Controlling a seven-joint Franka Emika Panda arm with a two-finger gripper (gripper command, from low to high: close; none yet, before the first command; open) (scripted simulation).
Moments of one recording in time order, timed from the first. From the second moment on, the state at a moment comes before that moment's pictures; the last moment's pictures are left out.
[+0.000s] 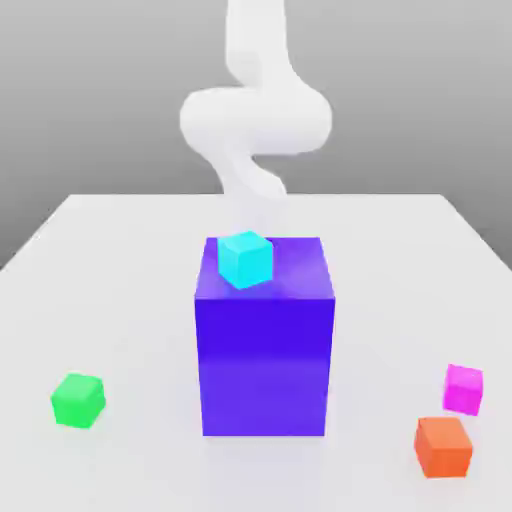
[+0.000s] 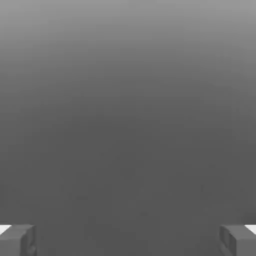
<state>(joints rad) 0.06 -0.71 0.01 -2.33 0.01 2.35 0.74</state>
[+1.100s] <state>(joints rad) 0.60 0.38 0.12 -2.57 -0.22 2.94 0.47</state>
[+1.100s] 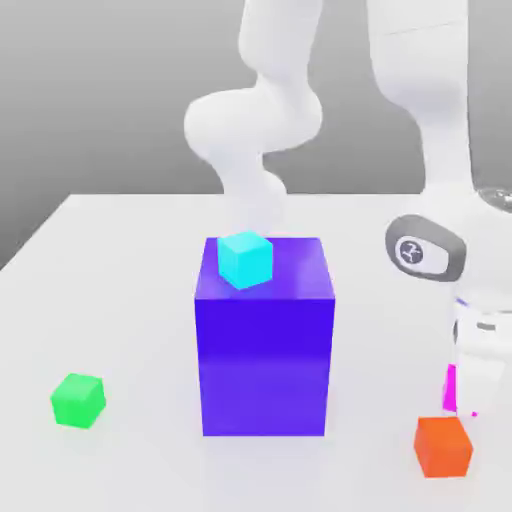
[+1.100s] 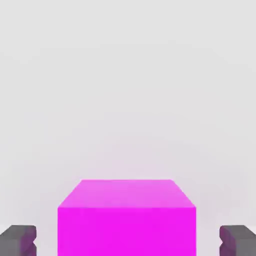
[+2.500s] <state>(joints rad) -0.47 0.17 -0.15 -2.66 0.09 2.83 0.16</state>
